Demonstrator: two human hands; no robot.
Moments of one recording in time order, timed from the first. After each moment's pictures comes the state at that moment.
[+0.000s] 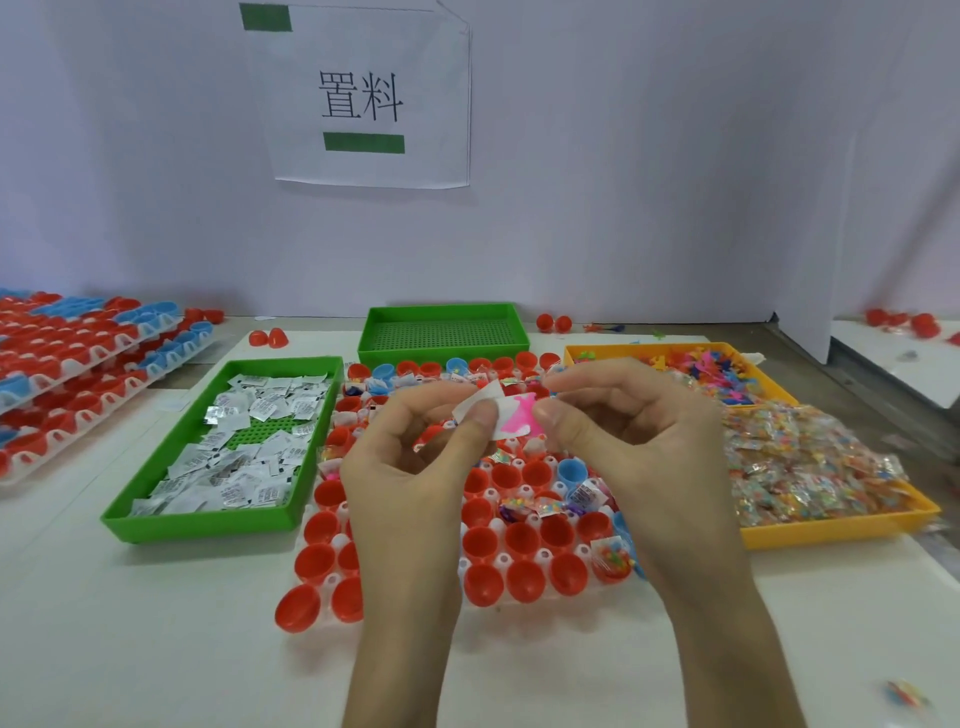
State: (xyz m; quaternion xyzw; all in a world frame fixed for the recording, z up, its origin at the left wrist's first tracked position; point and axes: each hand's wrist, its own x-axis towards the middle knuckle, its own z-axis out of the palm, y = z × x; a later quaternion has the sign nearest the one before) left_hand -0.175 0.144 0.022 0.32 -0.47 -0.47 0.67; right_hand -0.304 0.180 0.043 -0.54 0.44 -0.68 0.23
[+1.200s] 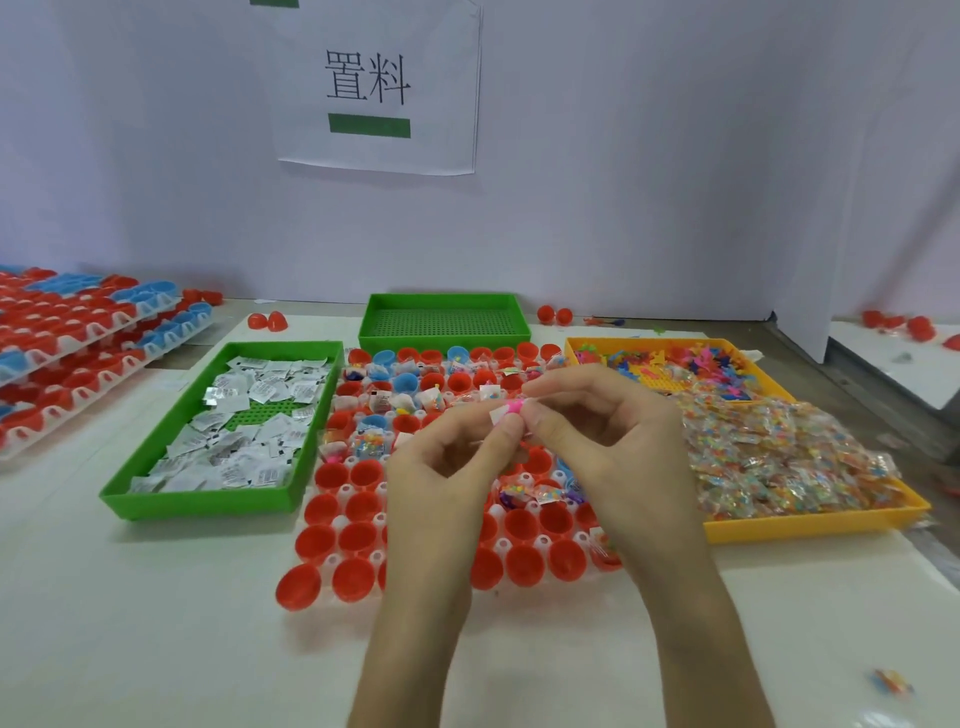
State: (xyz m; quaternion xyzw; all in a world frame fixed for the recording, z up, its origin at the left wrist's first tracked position) left_hand -0.177 0.142 0.001 0.32 -0.52 -0.53 0.59; right_hand -0.302 0.166 0.022 -0.56 0.47 -0.64 0.23
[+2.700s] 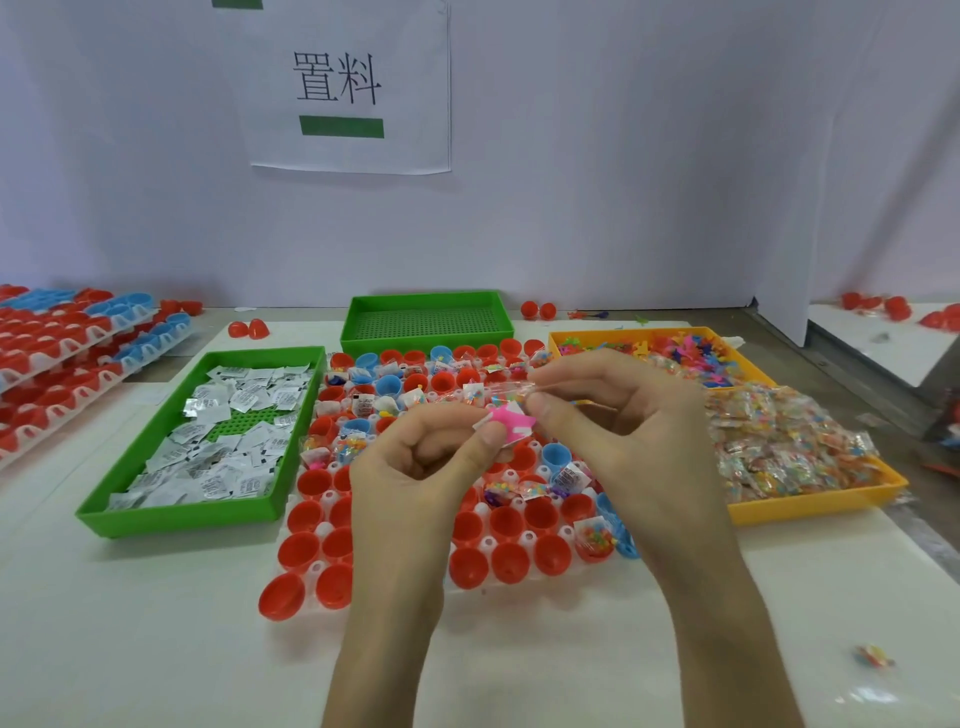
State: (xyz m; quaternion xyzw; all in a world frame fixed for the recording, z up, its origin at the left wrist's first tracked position) left_hand -0.173 0.148 0.009 0.31 -0.51 -0.54 0.60; right_hand -0.315 0.180 0.034 -0.56 0.48 -0.65 0.21
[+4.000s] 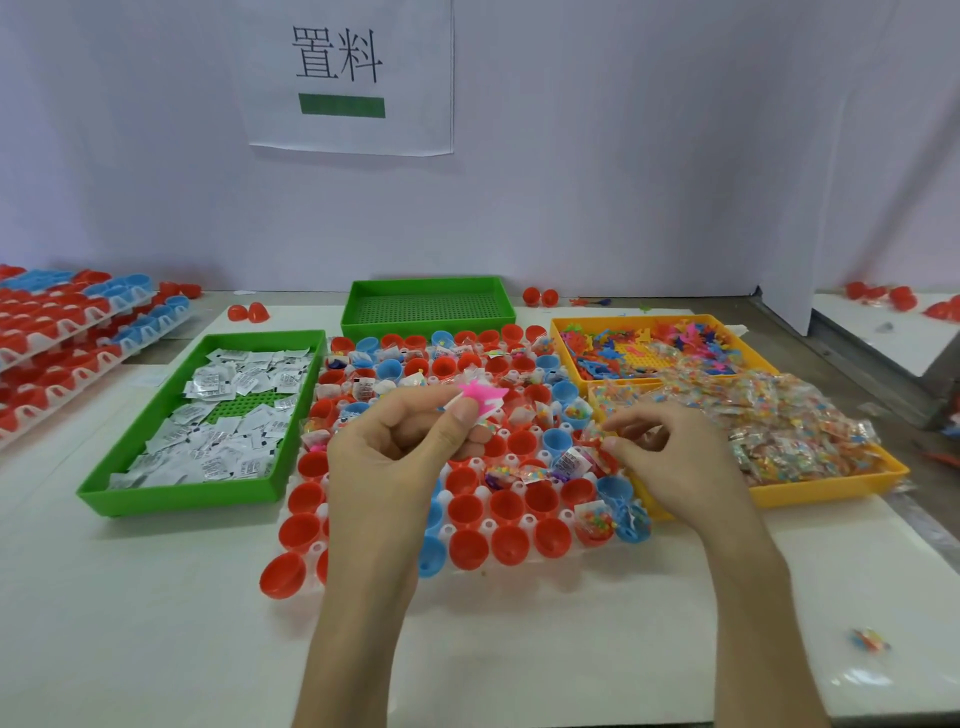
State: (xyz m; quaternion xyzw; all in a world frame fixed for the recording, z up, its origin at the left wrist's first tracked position) left_hand -0.161 0.141 0.005 0.33 -0.51 -0.51 0.60; right_hand -0.390 0.161 -0.027 -0.50 0.77 -0.39 0.11
